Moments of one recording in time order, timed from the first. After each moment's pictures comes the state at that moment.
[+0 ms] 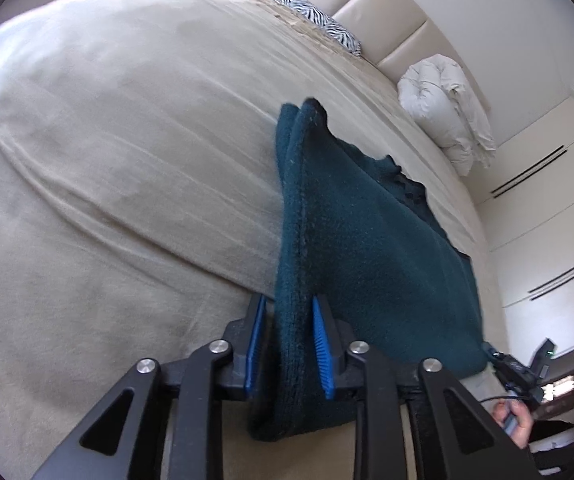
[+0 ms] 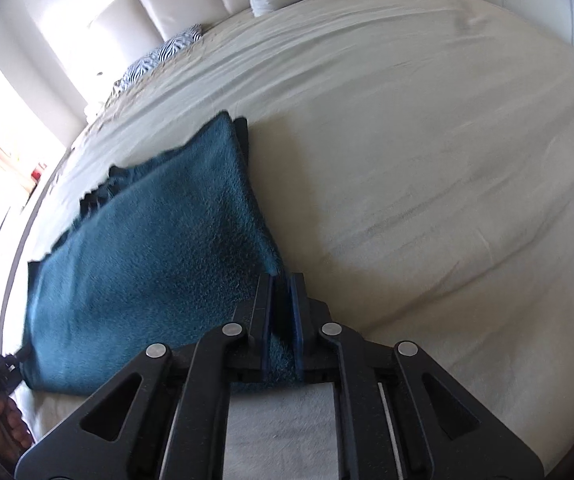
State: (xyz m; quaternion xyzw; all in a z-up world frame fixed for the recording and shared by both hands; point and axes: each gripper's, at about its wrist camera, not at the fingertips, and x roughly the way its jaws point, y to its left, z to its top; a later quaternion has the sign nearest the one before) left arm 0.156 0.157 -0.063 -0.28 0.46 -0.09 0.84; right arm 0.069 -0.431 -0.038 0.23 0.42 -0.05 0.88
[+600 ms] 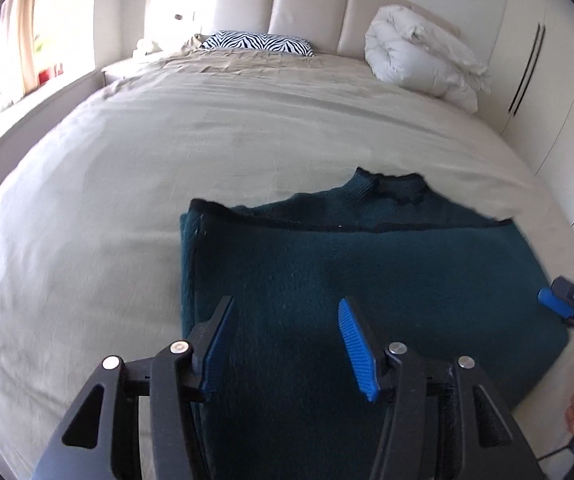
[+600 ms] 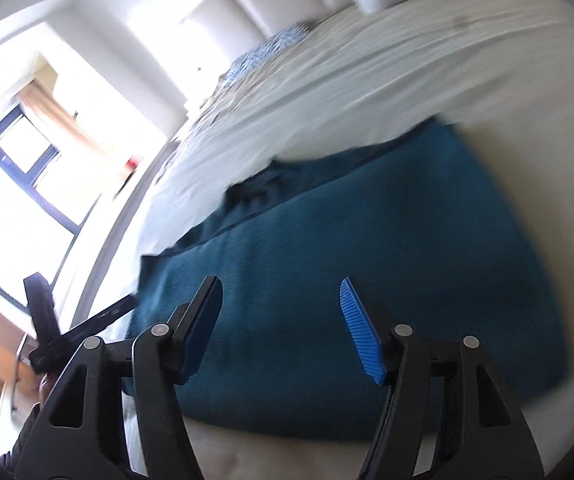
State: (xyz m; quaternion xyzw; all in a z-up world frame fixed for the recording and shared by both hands) left arm 0.233 0.058 -0.022 -0.03 0.43 -0.07 0.90; right arm 0.142 -0.307 -0.016 0.26 0.40 0.15 0.86
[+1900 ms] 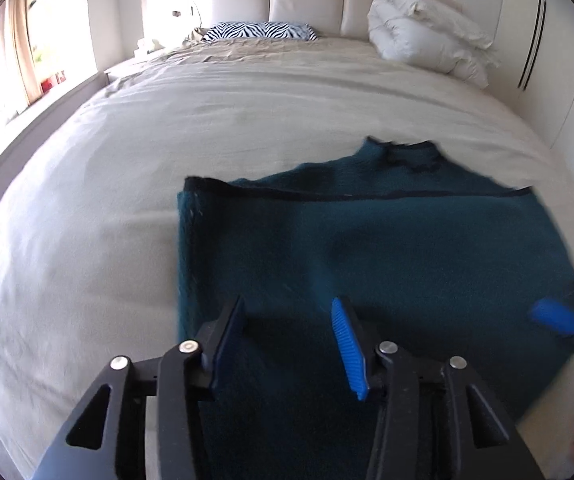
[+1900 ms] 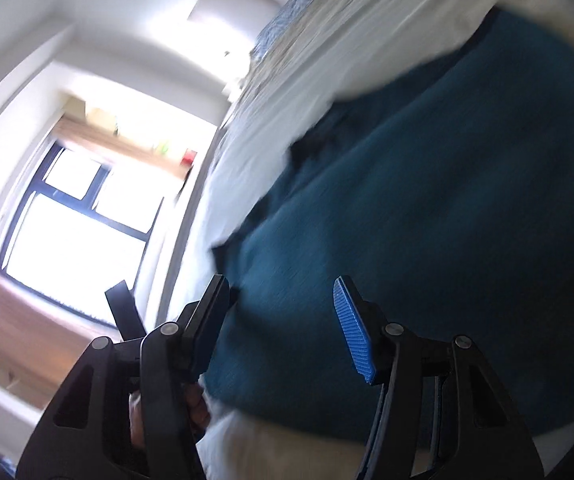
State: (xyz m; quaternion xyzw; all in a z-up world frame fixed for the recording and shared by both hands) left arm 0.214 0.046 -0.035 -0.03 0.44 -0.07 0.89; right arm 0.178 -0.226 -0.069 0.39 0.42 0.26 0.78
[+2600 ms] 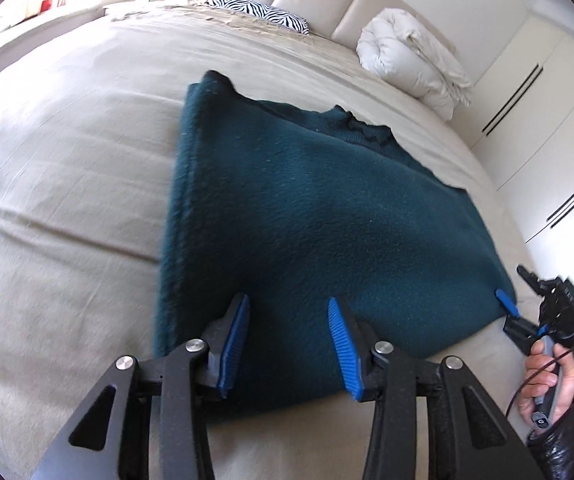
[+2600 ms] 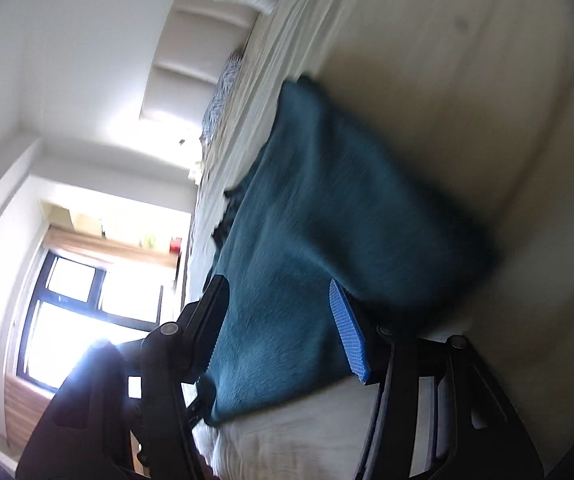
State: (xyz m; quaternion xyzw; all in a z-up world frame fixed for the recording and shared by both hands) left arm 0.146 0.082 -0.063 -0.17 0.46 -0.14 0.86; right arm 0.125 -0.386 -0.121 0.53 0.33 0.09 0.78
